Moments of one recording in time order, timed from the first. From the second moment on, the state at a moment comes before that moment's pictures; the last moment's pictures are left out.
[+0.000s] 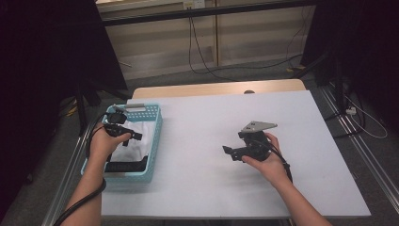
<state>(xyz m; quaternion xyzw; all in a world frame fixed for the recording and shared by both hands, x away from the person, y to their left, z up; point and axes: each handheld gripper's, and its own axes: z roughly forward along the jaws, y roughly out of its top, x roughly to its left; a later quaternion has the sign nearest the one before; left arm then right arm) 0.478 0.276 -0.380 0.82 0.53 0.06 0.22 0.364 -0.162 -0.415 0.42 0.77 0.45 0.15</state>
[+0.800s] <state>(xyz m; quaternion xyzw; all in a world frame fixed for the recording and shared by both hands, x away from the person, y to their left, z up) 0.457 0.269 -0.352 0.82 0.52 0.06 0.23 0.353 -0.178 -0.415 0.42 0.77 0.46 0.16</state>
